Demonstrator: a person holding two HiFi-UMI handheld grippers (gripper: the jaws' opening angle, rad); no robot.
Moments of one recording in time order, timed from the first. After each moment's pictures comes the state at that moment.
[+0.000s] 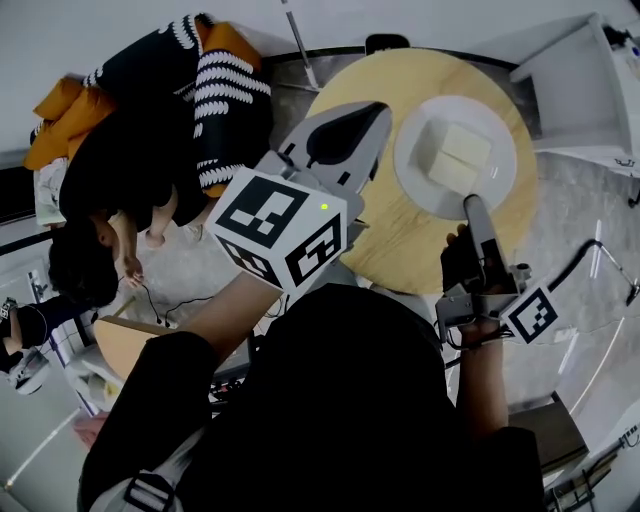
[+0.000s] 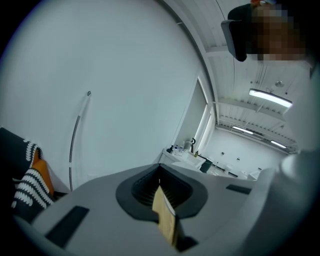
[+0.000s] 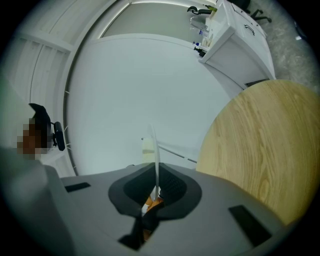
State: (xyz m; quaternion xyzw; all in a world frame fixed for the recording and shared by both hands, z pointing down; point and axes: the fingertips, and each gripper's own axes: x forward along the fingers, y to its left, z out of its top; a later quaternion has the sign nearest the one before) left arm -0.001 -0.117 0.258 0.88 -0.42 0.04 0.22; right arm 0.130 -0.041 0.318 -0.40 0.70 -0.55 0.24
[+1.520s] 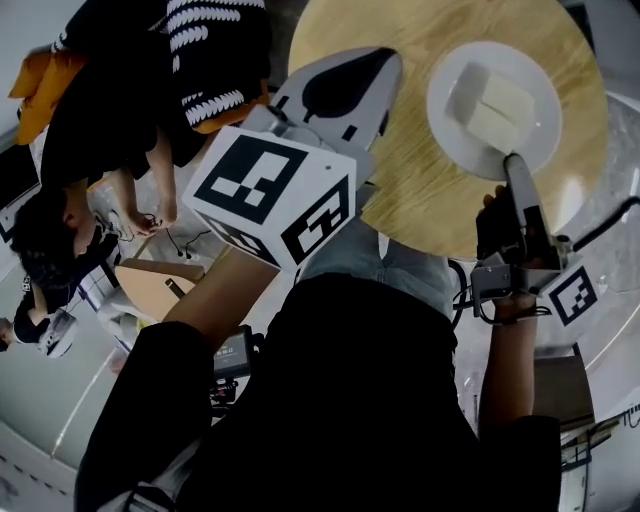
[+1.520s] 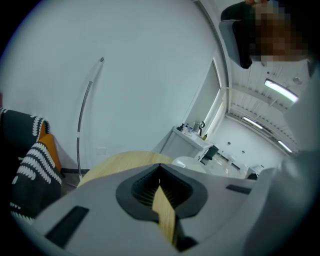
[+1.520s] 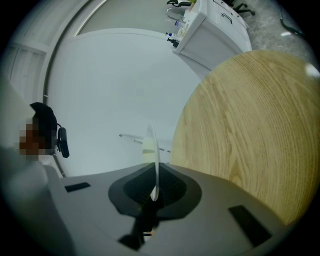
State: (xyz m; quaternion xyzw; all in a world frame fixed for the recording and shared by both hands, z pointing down) left arm -0.024 -0.112 0.284 0.85 -0.44 0.11 0.27; right arm 0.130 -0.038 0.336 -0.41 0.66 -0.60 0.20
